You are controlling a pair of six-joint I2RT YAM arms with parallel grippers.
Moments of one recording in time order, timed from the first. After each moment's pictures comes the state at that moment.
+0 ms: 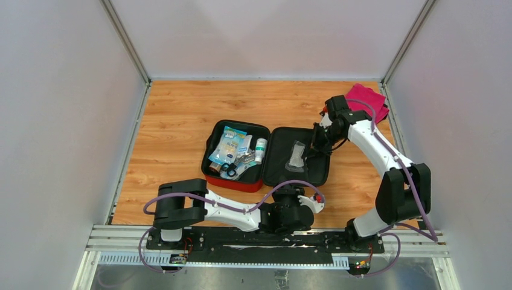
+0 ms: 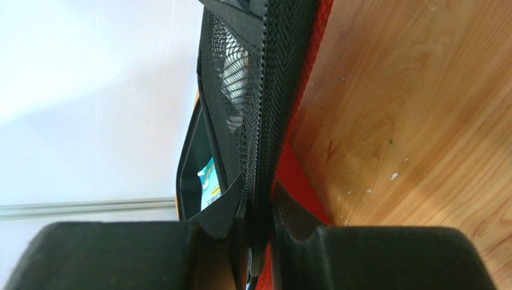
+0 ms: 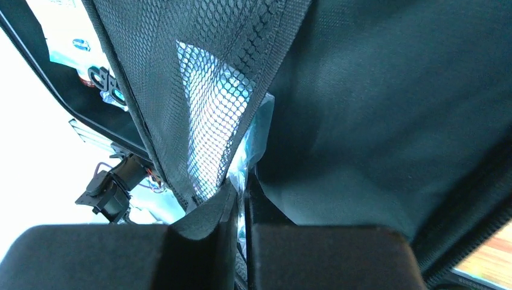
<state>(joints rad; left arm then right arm) -1.52 1.82 1.00 0.18 -1.13 0.51 0.25 1.50 1.22 -0.94 -0.46 0.52</state>
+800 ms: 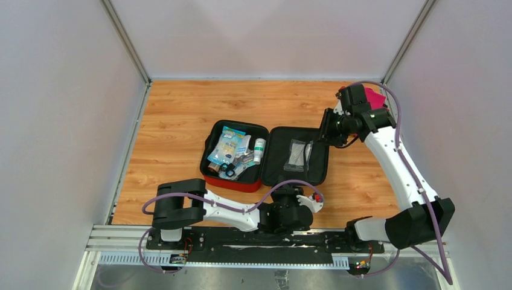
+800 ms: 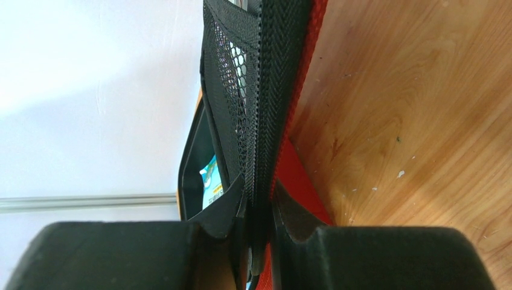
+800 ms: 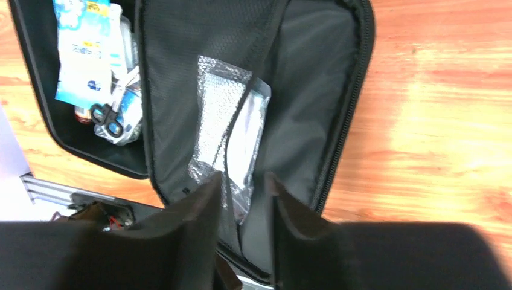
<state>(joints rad) -1.52 1.81 0.99 0.18 -1.15 0.51 0.27 1.32 1.37 -1.02 -0.20 0.47</state>
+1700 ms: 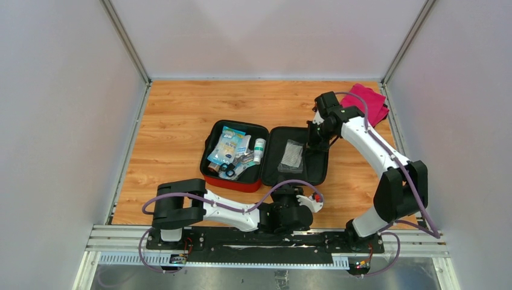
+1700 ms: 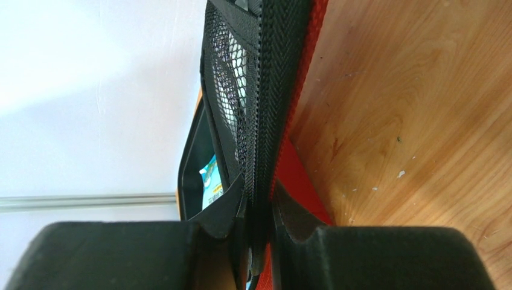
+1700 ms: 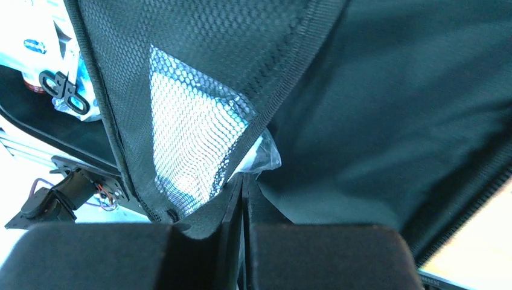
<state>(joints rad) -1.52 1.81 0.99 0.18 -1.15 0.50 0.33 1.52 1.29 -0.97 -0.29 0.46</state>
